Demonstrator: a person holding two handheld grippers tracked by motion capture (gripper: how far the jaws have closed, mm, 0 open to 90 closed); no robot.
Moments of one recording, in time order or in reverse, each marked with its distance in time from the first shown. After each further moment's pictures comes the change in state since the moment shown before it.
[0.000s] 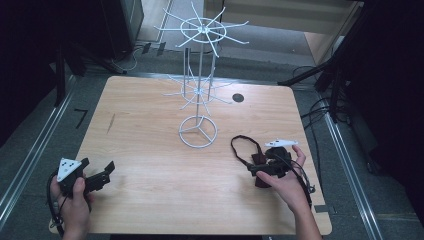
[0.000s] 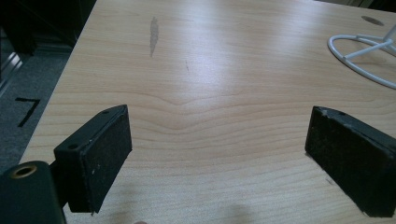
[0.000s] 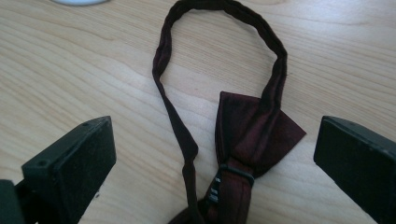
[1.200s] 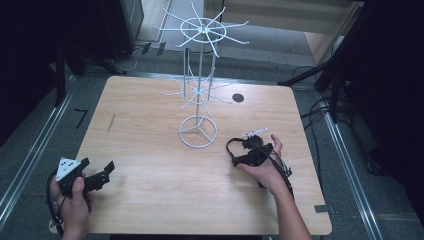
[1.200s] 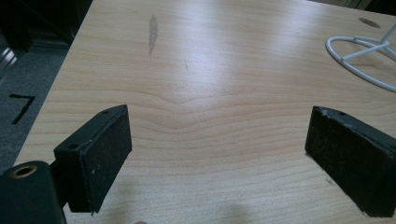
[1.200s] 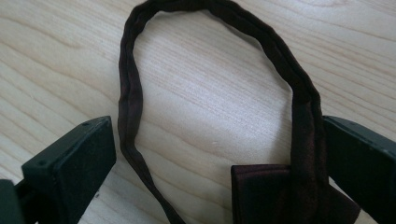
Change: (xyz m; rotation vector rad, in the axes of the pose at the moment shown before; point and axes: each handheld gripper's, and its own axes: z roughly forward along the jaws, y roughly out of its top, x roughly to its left) left arm 0.002 0.000 0.001 0.004 -0.013 -0.015; right arm 0.022 0.036 0.062 0.170 -0.087 -0.061
